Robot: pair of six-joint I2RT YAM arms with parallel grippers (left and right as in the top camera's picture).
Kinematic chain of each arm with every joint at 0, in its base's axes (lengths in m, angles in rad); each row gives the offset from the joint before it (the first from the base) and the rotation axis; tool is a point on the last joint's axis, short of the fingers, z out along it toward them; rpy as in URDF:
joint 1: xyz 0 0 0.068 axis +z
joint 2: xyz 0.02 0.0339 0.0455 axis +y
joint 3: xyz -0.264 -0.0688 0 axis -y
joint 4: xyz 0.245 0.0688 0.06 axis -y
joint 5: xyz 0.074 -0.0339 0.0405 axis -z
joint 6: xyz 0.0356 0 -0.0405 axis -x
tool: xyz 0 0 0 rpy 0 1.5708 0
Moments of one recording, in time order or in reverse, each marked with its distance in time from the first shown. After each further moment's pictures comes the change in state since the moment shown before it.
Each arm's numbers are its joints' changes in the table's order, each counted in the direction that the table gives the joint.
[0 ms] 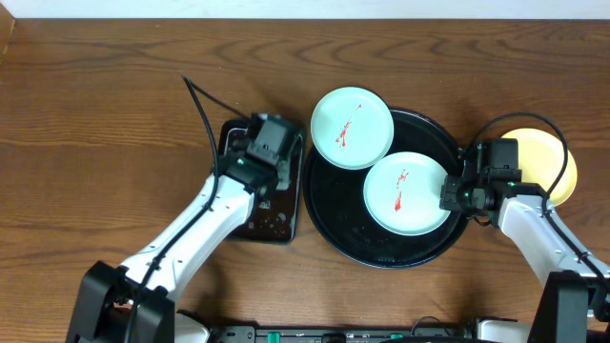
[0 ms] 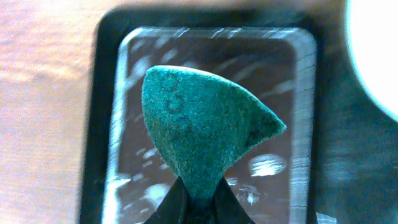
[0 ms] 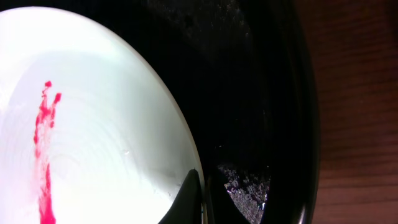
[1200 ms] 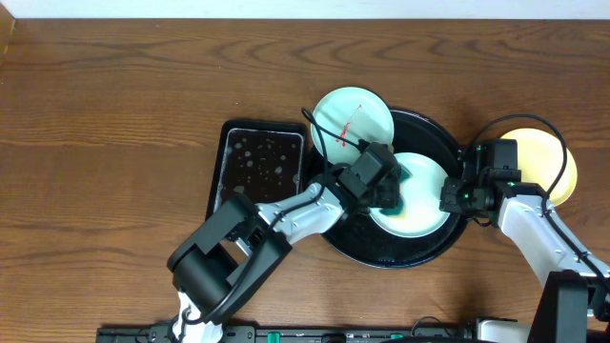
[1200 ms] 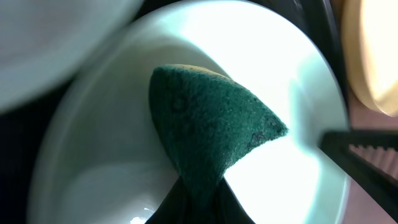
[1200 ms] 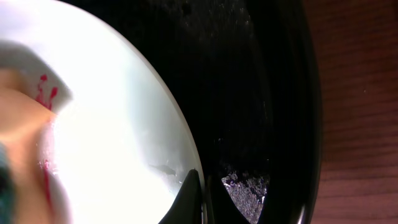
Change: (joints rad) left arm -0.340 0.445 0.074 0.607 0.454 0.434; right arm 0.000 0.001 0.000 -0.020 0.000 0.000
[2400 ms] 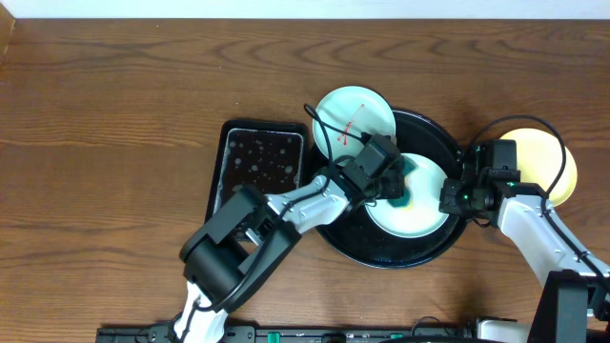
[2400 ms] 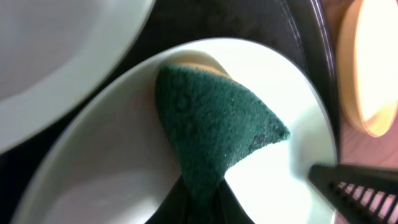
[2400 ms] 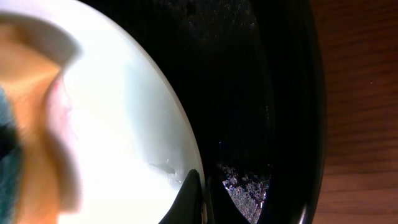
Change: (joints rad) left arm 0.016 0.064 0.069 -0.003 0.057 0.031; right arm 0.003 0.001 -0.001 -0.012 -0.003 -0.003
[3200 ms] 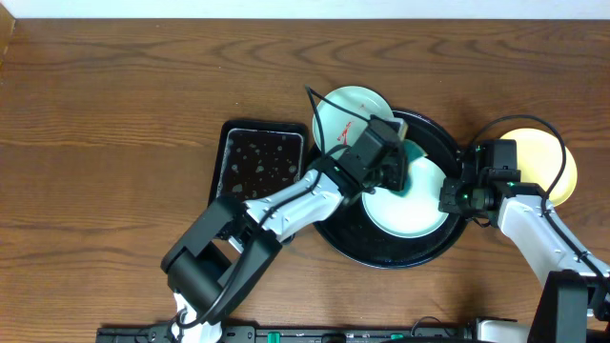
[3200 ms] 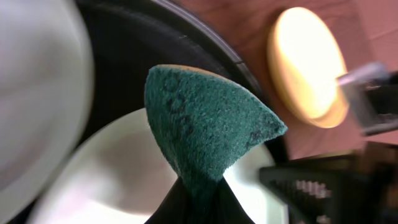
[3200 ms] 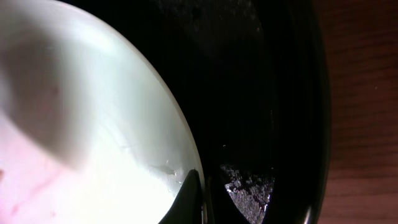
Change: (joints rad) left arm -0.003 -0.077 0.027 0.074 0.001 -0.195; right arm 0.000 0.000 0.000 0.007 -0.011 0.000
